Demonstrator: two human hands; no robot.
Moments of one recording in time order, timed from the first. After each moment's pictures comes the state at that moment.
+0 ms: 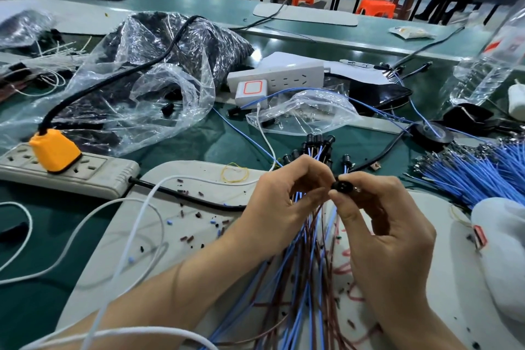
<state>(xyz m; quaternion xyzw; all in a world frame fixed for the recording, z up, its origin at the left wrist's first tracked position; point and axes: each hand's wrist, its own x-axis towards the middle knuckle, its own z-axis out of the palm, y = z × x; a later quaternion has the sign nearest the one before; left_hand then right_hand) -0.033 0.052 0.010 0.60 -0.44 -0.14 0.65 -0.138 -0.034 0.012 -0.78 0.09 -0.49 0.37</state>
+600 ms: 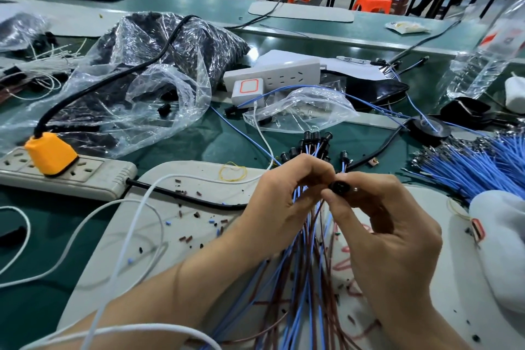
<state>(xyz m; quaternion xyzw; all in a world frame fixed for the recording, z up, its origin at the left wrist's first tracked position) -0.031 0.052 0.010 0.61 -0.48 -0.11 0.62 -0.139 -0.031 0.011 -0.76 0.07 -0.51 0.39</state>
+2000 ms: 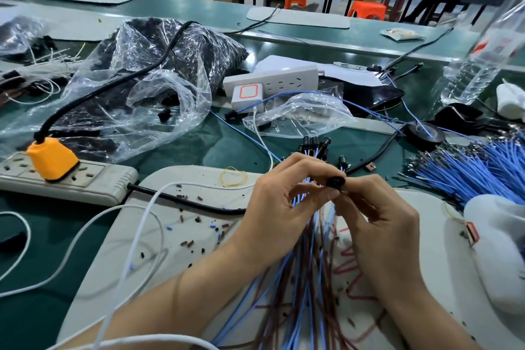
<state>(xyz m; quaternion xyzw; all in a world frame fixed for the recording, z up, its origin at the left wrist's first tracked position) -0.037 0.052 0.015 0.57 -0.46 -0.07 0.68 -0.132 -0.049 0.007 -0.80 0.11 -0.42 0.40</state>
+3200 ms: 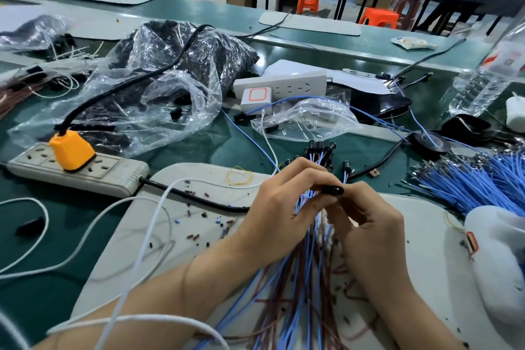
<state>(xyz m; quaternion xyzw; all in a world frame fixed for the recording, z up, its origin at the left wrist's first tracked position) -0.034 0.055 0.013 0.65 -0.51 0.10 0.55 -0.127 -0.048 0.001 -0.83 0.11 -0.39 0.39</state>
